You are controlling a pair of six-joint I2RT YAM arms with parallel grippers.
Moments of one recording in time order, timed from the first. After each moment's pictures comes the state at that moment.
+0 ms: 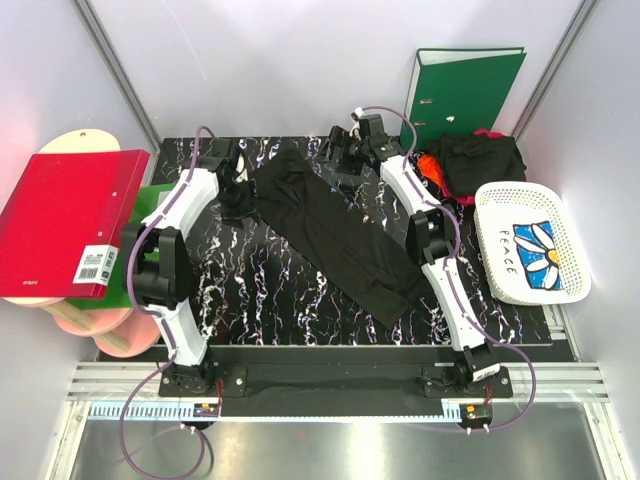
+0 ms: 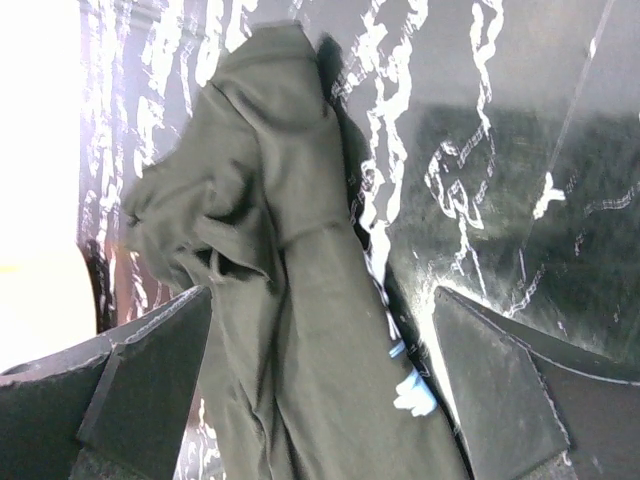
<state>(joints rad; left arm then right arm) -0.15 1.84 1.55 -0.95 0.13 -0.32 0.35 2.83 2.74 -0.51 -0.45 0.62</state>
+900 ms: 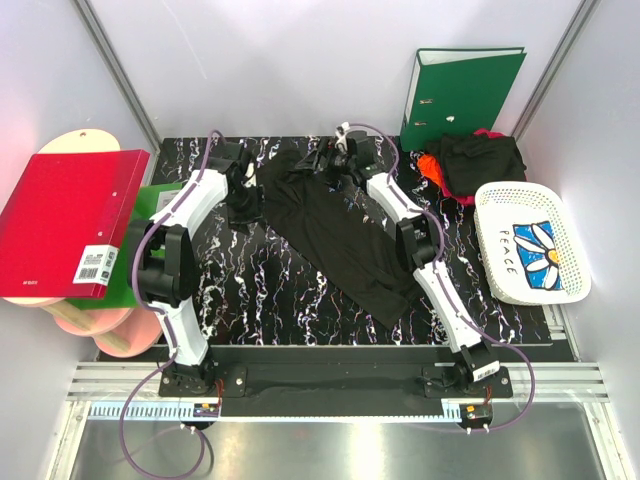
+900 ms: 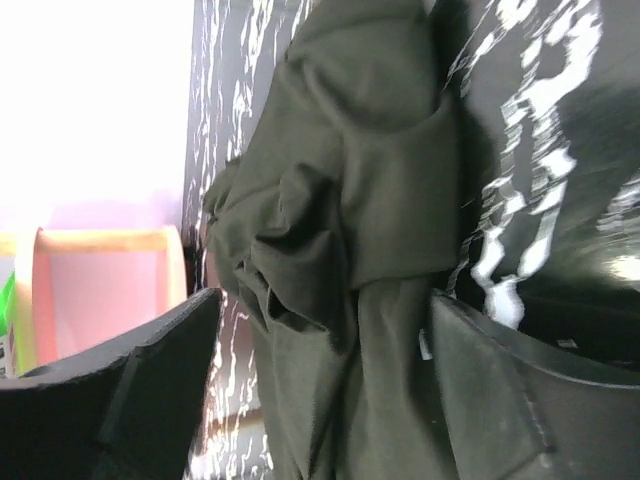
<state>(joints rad) -0.20 1.87 1.55 -0.98 0.12 -0.33 0.39 2.98 2.74 -0.16 -0.62 0.89</state>
